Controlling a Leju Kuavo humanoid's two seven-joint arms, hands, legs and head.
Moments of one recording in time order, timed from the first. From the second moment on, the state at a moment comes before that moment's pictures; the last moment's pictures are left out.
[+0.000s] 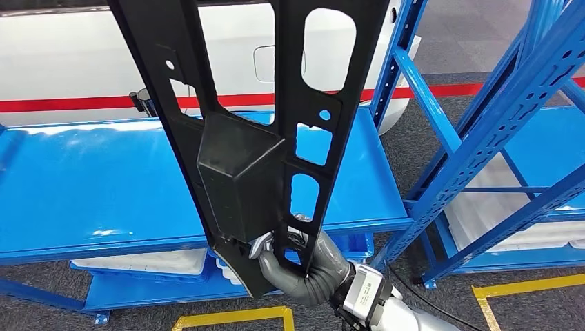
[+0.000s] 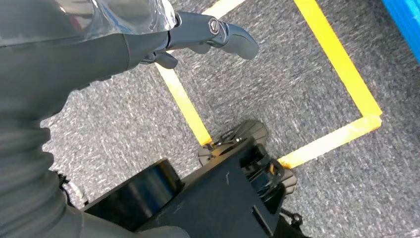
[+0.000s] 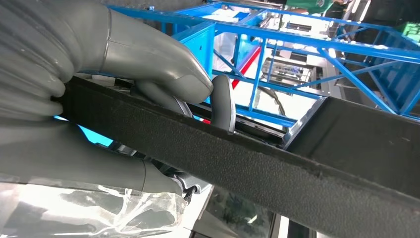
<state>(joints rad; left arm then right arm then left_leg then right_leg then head) -0.15 -0.05 -1.14 -0.23 0.78 0.37 -0.29 -0.31 -0.31 0.77 -2.01 -0.18 -0.24 -0.09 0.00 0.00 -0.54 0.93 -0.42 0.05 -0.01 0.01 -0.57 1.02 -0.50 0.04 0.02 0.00</state>
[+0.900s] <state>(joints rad) -0.14 -0.05 -1.14 -0.23 0.77 0.35 -0.25 -0.32 -0.31 0.77 -2.01 -0.20 -0.24 -0.11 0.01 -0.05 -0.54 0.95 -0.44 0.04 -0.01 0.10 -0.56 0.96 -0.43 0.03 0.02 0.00</state>
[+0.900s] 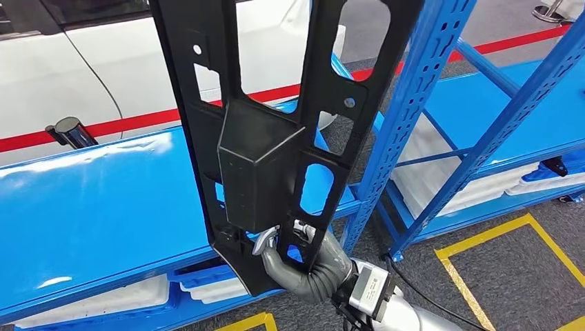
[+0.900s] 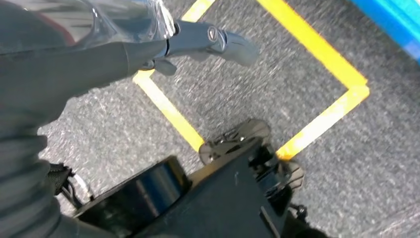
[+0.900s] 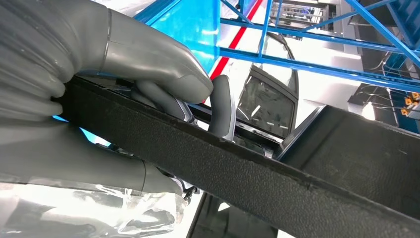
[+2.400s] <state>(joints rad) -0.14 -0.06 -1.12 -0.23 0.80 0.37 -0.19 -0.31 -0.32 0.76 -2.02 -0.19 -0.25 -0.12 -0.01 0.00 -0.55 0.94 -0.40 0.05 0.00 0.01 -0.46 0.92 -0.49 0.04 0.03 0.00</state>
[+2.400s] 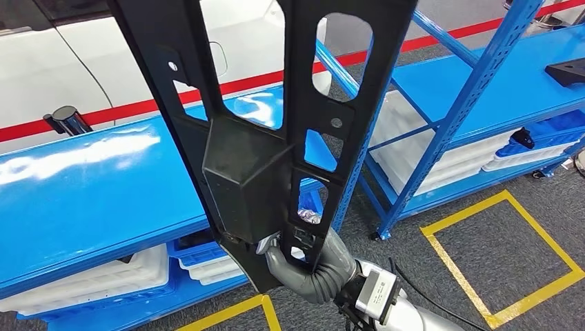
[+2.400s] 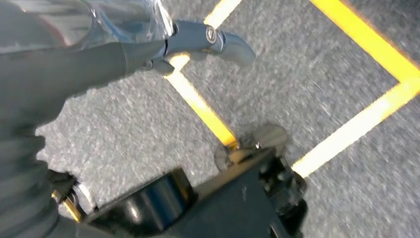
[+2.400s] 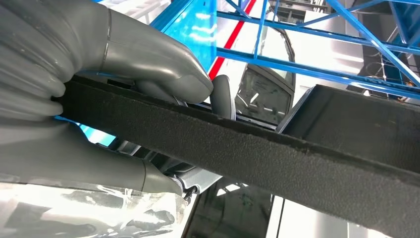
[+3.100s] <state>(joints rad) -0.14 -0.06 -1.12 -0.23 0.81 0.37 -0.19 -0.31 -0.32 0.75 -2.03 -0.19 -0.26 -0.11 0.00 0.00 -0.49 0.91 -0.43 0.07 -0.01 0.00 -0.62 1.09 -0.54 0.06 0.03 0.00</state>
